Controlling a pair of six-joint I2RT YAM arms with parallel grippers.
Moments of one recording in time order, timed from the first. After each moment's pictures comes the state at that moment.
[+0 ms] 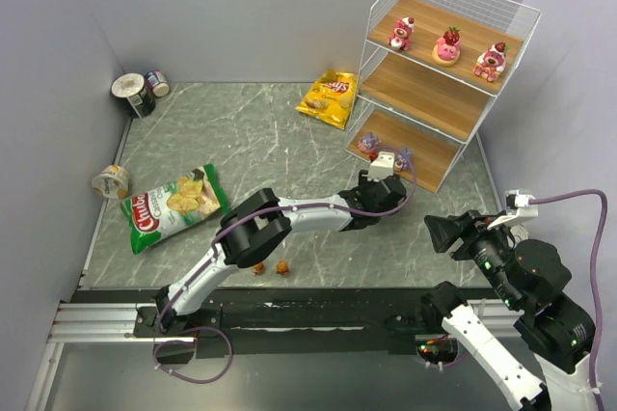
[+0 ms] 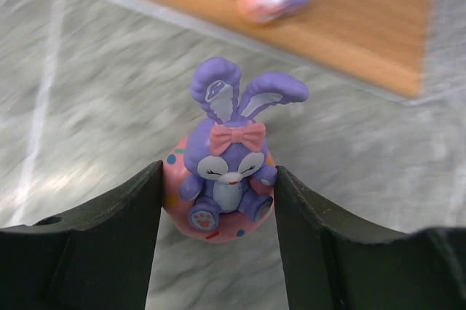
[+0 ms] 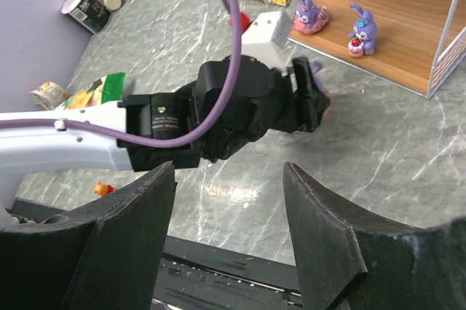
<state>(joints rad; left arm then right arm) -1.13 2.34 1.76 -0.06 -0.59 -0.69 0.50 0.27 1.03 -0.98 0.20 0.49</state>
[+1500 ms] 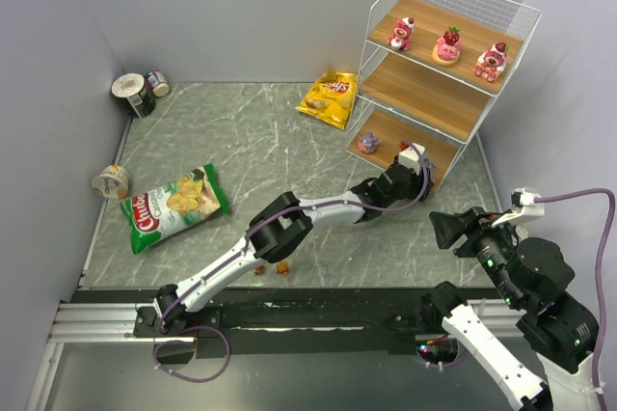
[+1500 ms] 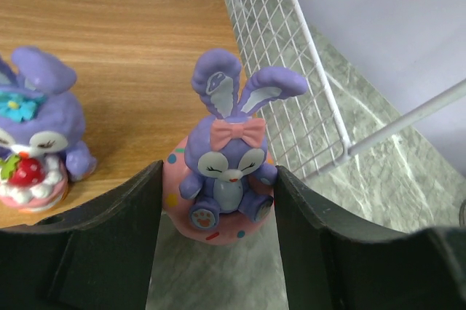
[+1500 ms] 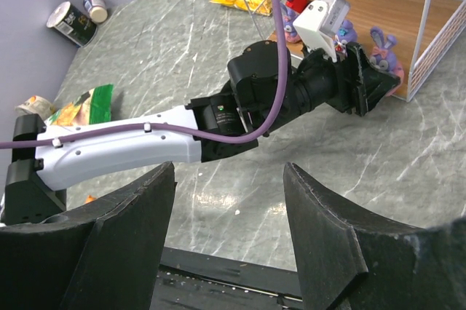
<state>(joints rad) -1.07 2.74 2.22 0.34 -0.17 -0.41 0.50 0.30 1.06 -0.99 0.25 0.48</state>
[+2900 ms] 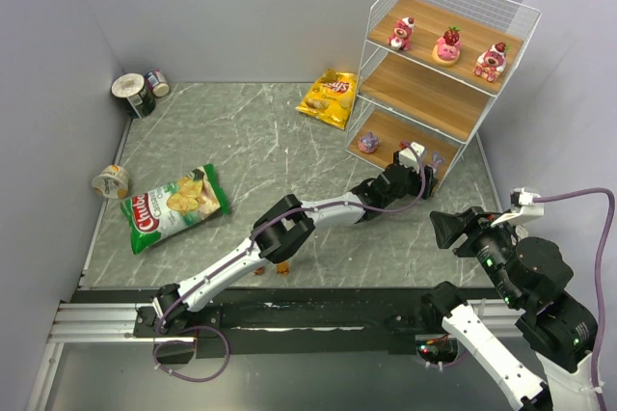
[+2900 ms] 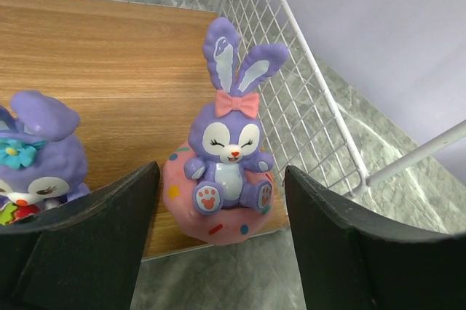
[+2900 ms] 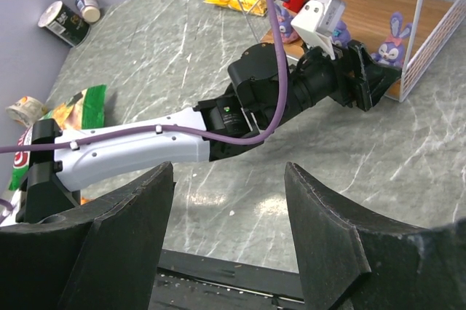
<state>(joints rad) -1.05 2.84 2.34 0.42 -0.15 -0.36 0.50 0.30 1.06 -0.99 0.27 0.47</state>
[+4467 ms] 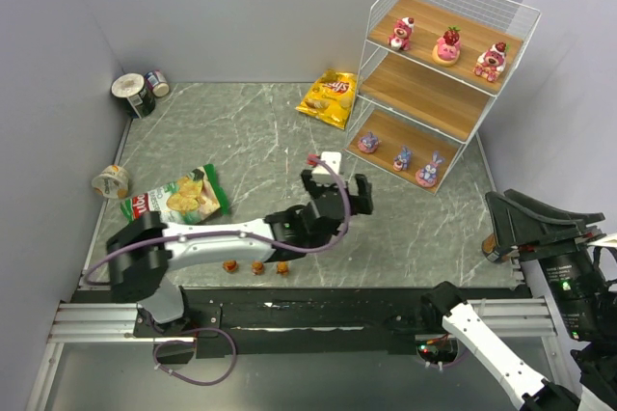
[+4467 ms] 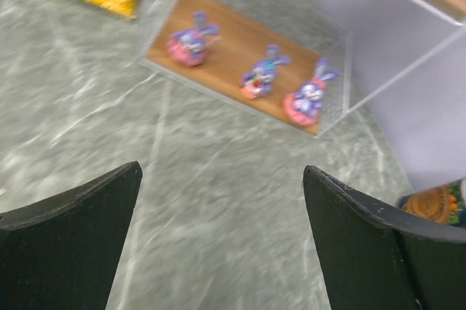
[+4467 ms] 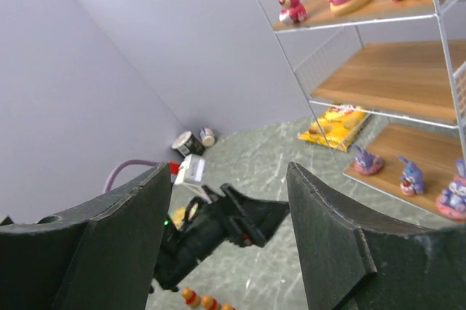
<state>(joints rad) -1.25 1.62 1.11 0.30 -0.80 -0.57 0.50 0.35 1.42 -0.81 0.25 0.51</state>
